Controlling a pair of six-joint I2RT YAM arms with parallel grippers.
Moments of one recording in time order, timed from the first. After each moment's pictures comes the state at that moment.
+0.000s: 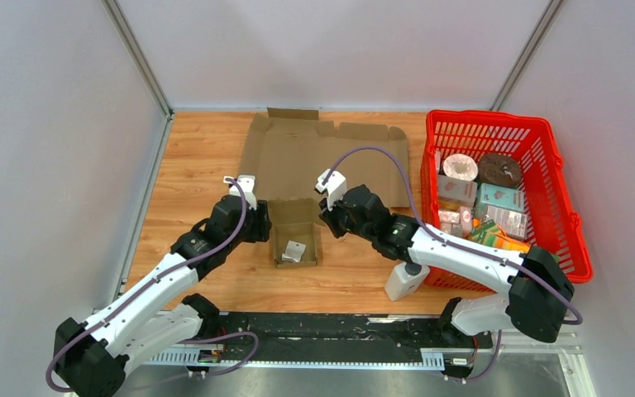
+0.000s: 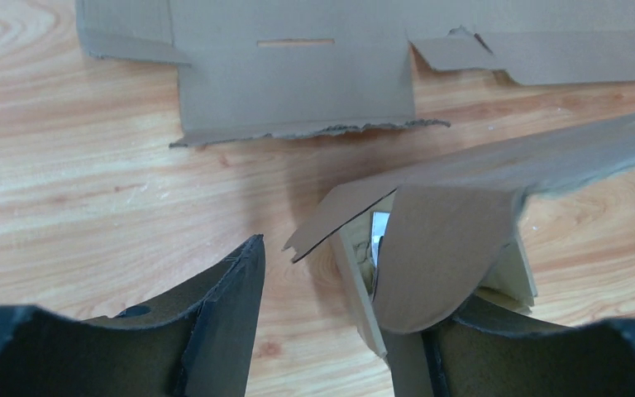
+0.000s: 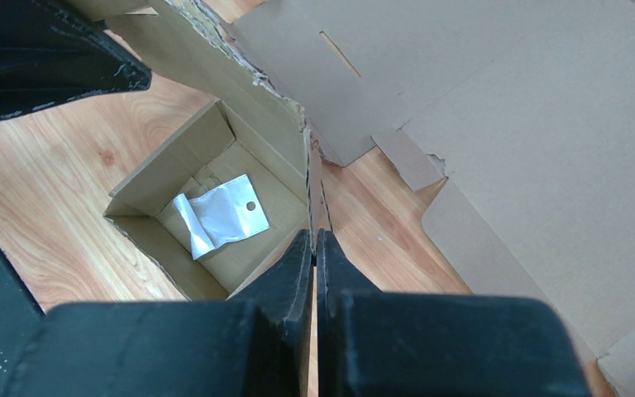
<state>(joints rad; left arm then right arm) -0.59 0.86 0.62 -0.41 -0.22 -0.38 0.95 1.33 0.88 -0.02 0.08 0.06</state>
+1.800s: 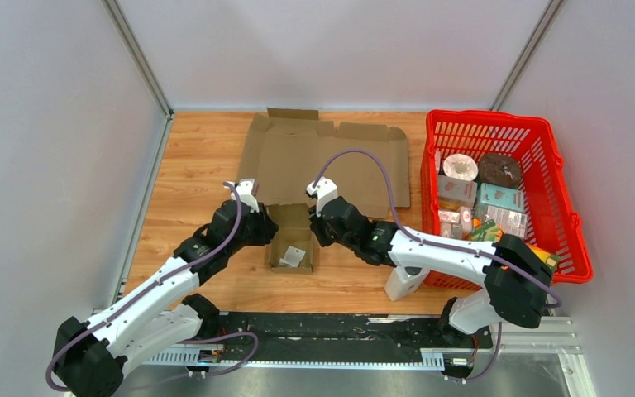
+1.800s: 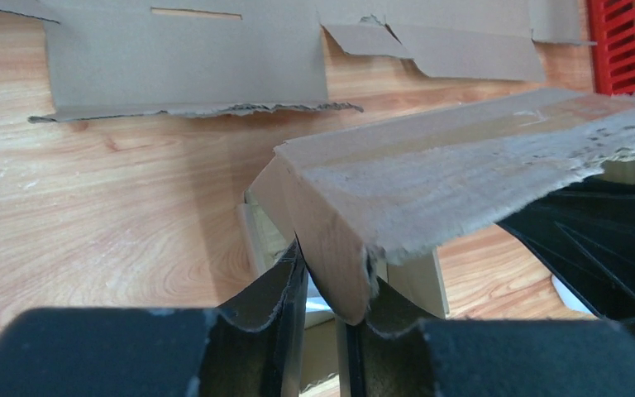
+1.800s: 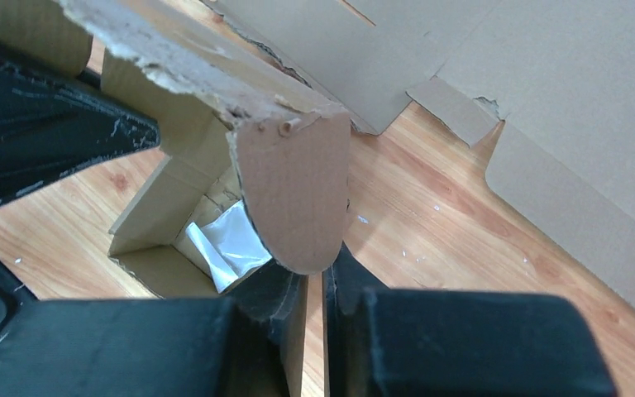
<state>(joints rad) -0.63 0.84 0.55 -0.27 -0.09 -0.55 1.05 1.45 0.91 -0.02 0.24 0.32</state>
